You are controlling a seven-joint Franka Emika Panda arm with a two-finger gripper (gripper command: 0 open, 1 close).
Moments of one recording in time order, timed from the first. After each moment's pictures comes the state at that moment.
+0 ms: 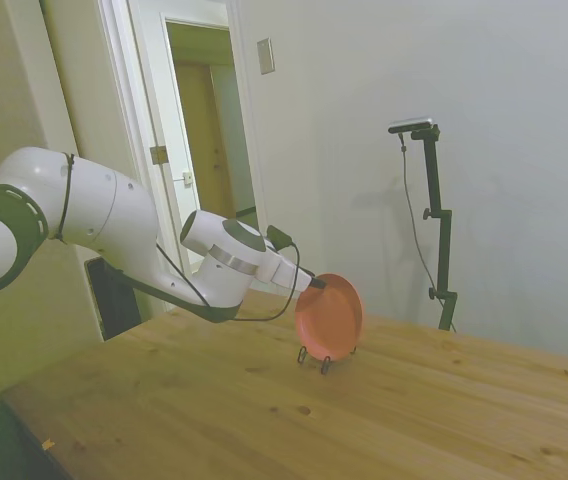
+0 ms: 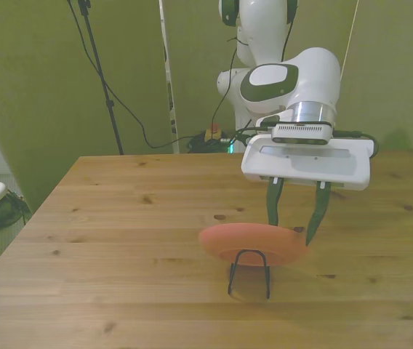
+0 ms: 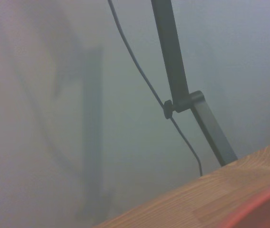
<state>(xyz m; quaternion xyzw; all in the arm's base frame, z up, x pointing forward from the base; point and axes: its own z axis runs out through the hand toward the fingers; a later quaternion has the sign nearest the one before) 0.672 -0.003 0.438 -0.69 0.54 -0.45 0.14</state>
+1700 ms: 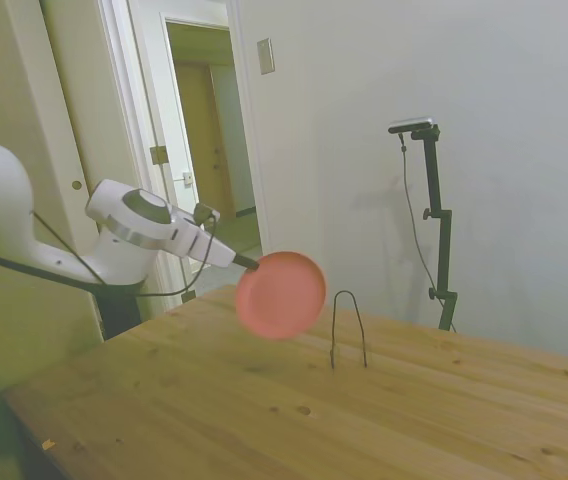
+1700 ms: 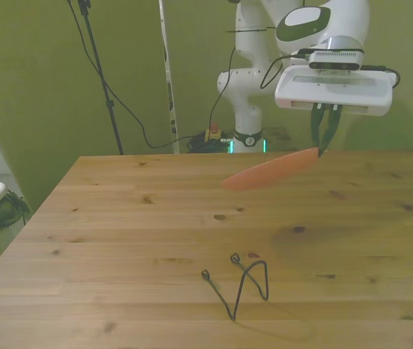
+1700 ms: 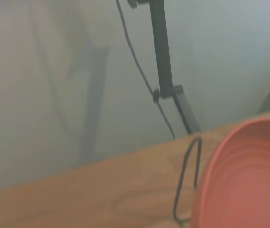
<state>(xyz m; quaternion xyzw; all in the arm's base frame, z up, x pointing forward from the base) 0.527 0.104 0.493 -0.74 0.53 -0.41 0.06</state>
